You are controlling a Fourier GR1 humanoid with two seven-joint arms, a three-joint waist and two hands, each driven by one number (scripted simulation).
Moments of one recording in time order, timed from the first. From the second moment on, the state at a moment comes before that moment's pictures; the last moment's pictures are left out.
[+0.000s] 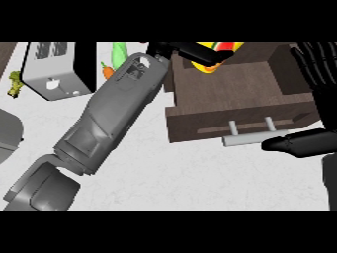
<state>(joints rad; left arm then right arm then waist) -1.34 0.00 -0.20 -0.36 0.27 0.32 -0.24 -0.34 -0.21 -0.14 -1.78 -0.12 0.21 0.07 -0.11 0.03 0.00</state>
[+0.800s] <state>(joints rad) -1.27 0.00 -0.32 -0.35 0.43 0.27 -0.29 -0.41 -0.18 -0.04 -1.76 -0.22 0.34 0.07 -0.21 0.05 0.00</state>
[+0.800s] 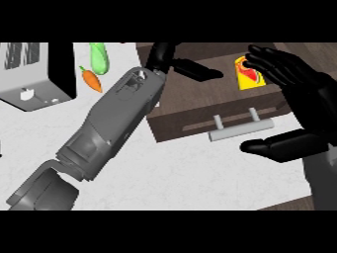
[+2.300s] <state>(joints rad) -1.12 0.03 -0.22 -0.48 0.66 0.22 -0.56 -0.39 -0.32 0.35 -1.24 0.46 0.38 -0.09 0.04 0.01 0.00</state>
